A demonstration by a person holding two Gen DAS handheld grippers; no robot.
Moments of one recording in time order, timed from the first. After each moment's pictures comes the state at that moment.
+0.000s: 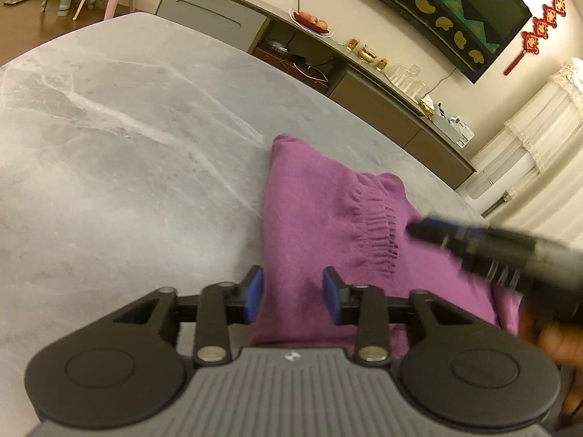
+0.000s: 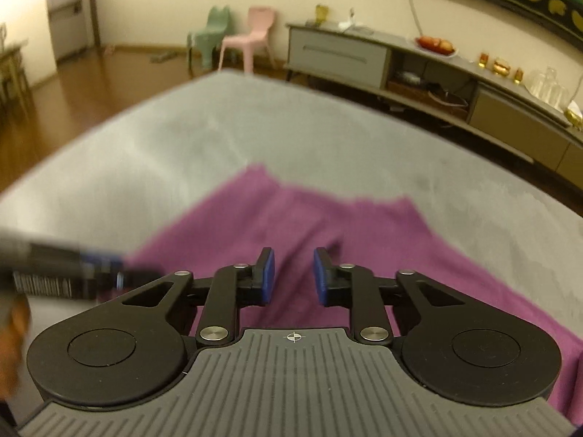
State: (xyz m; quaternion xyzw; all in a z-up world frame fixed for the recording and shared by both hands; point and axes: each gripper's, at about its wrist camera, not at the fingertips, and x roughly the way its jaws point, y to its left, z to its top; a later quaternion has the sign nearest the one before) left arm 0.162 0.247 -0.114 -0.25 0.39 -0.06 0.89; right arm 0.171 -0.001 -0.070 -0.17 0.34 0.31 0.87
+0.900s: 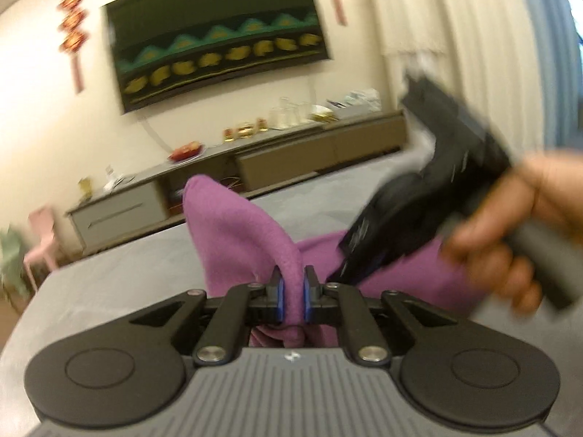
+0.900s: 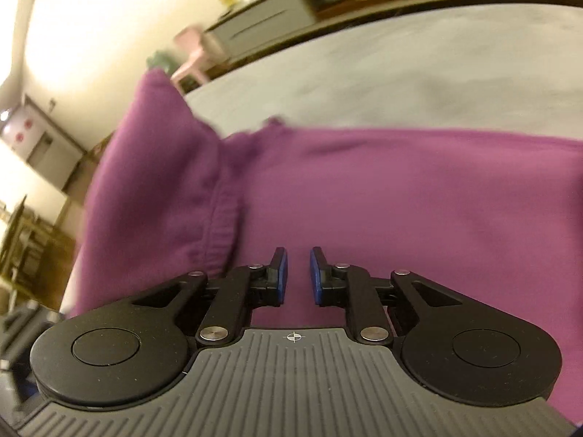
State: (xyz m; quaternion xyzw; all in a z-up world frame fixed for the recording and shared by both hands) left arm 0.119 0.016 -0.071 0.18 0.21 -0.14 0.95; right arm 0.219 -0.186 -0.094 0.13 0.46 0.28 0.83
